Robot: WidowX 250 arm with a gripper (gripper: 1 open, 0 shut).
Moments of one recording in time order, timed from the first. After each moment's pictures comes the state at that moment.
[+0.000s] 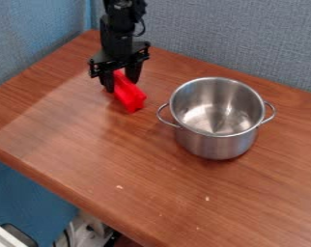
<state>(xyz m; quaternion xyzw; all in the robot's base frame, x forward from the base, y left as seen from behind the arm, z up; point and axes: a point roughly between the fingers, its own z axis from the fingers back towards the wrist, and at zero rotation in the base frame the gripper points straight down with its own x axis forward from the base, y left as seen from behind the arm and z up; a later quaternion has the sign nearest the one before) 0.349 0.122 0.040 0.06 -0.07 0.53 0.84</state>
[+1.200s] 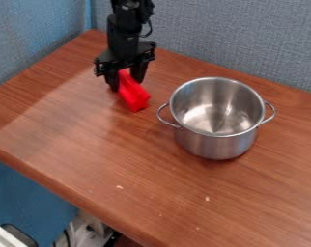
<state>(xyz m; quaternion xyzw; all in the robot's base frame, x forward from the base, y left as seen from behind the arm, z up) 0.355 0.115 0.039 0.06 -0.08 0.51 0.85</state>
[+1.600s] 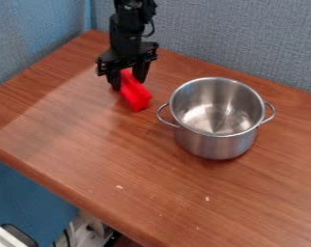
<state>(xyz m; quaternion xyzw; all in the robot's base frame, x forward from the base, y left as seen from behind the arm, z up) 0.356 0.113 0.039 0.07 -0.08 0.51 0.85</state>
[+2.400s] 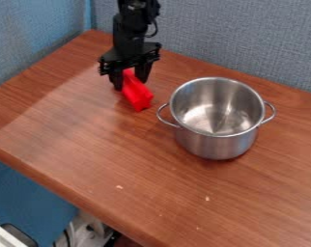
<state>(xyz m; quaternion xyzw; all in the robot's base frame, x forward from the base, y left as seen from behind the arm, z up) 0.358 0.110 0.040 0.07 -0.08 0.50 0.86</state>
